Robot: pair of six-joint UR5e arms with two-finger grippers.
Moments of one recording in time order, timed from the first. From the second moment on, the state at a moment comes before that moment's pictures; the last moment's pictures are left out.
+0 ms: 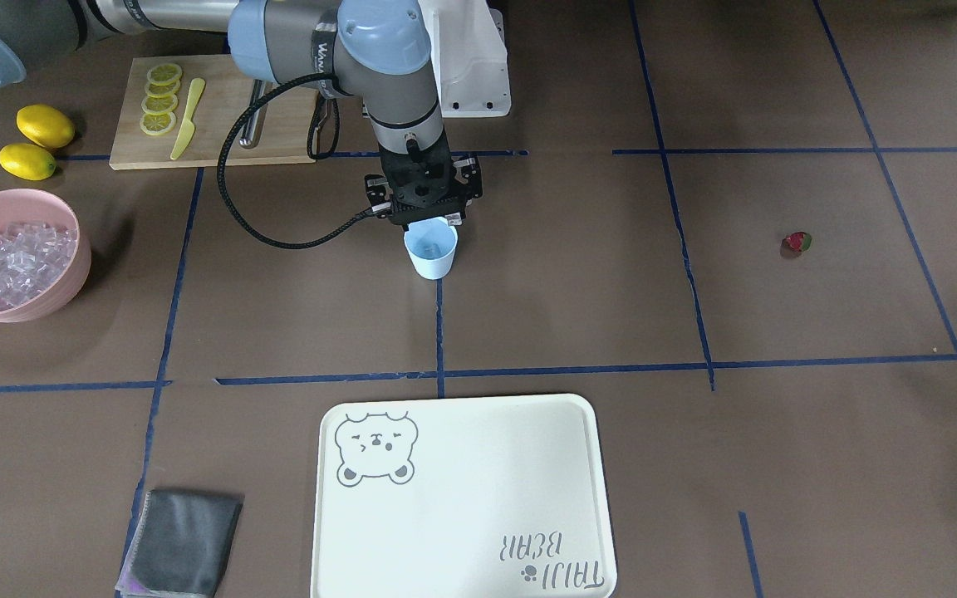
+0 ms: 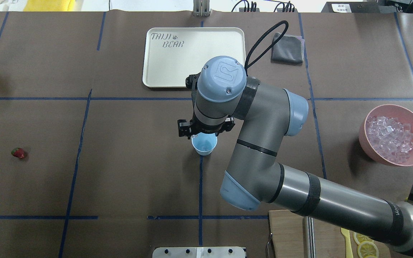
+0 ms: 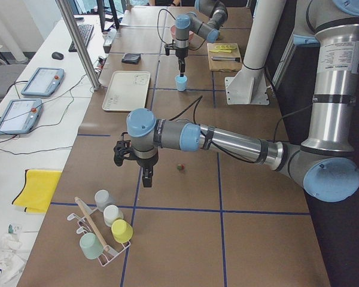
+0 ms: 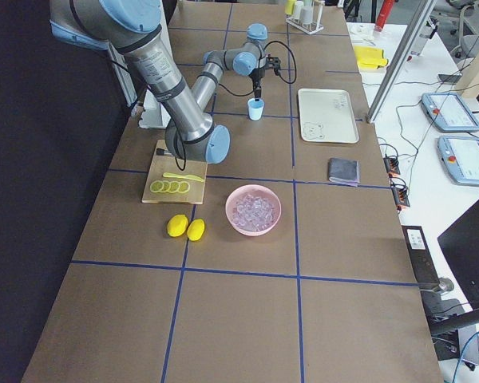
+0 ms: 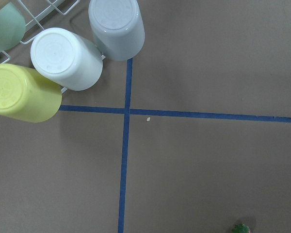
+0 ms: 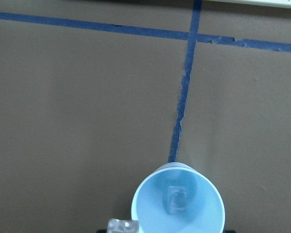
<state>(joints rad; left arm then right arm) -1.54 -1.59 -1.78 -1.46 -2.38 -0.16 0.52 -0.77 1.66 -1.63 1.93 1.09</state>
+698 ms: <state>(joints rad) -1.54 -1.59 -1.78 -1.46 -2.38 -0.16 0.54 -0.78 1.68 -1.63 1.94 1.08</state>
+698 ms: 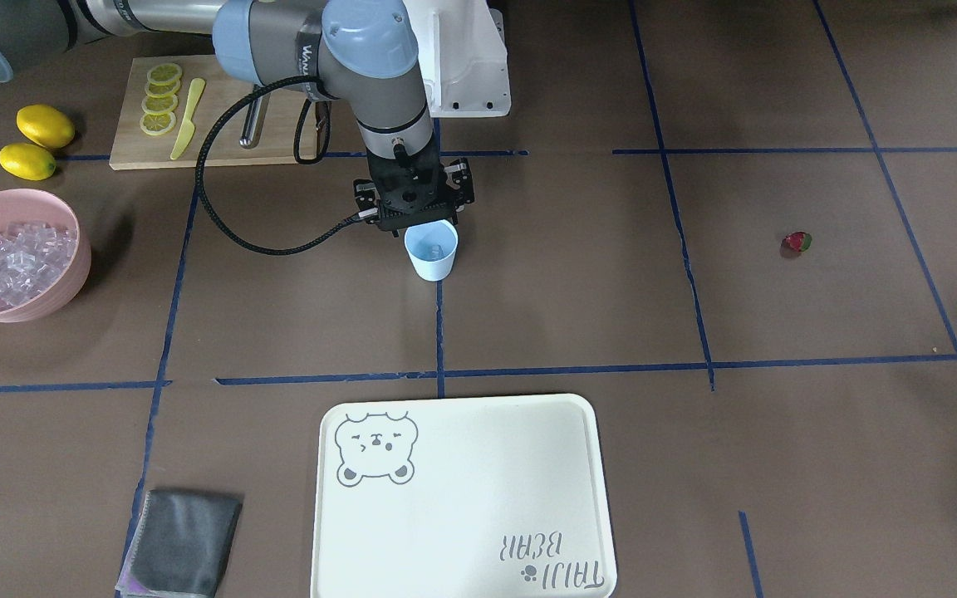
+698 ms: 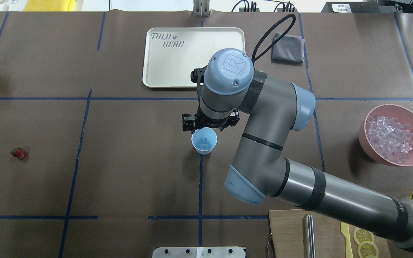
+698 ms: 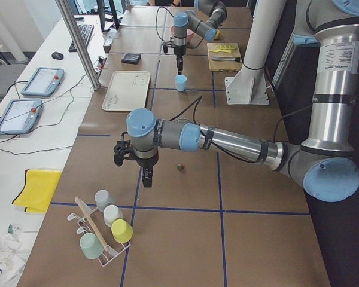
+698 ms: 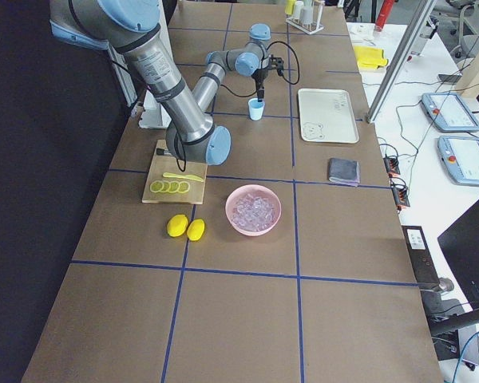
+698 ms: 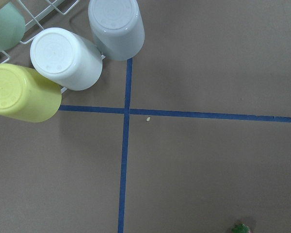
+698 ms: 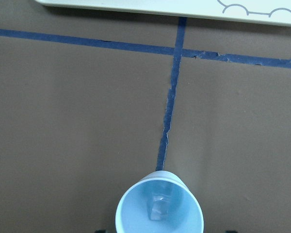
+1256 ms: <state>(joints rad) -1.54 -1.59 -1.78 -1.46 -2.38 -0.16 0.68 -0.97 1.88 -1.64 2.06 1.01</state>
